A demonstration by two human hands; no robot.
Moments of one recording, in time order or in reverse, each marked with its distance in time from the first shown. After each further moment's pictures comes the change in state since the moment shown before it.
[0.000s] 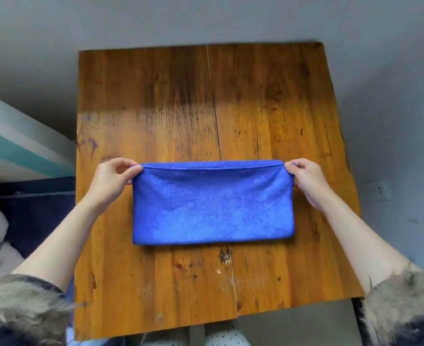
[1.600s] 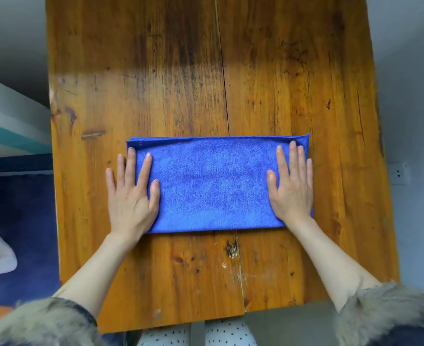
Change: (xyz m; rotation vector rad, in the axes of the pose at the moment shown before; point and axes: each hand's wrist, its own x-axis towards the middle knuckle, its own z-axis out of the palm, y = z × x) left_hand -0.029 -0.085 0.076 0.798 0.137 0.313; right_hand -0.012 0.078 0.073 -0.930 0.275 -0.562
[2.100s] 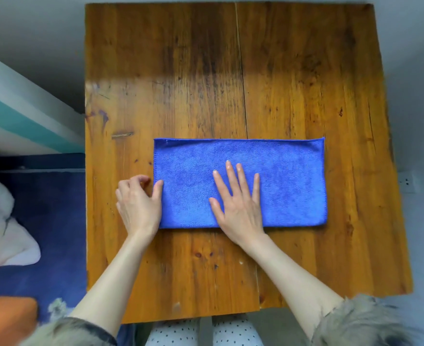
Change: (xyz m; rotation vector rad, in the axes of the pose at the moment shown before) left_hand -0.012 0.000 -0.031 -0.360 0.098 -0.541; right_hand -0.044 -0.124 0.017 -0.006 -0.068 -0.279
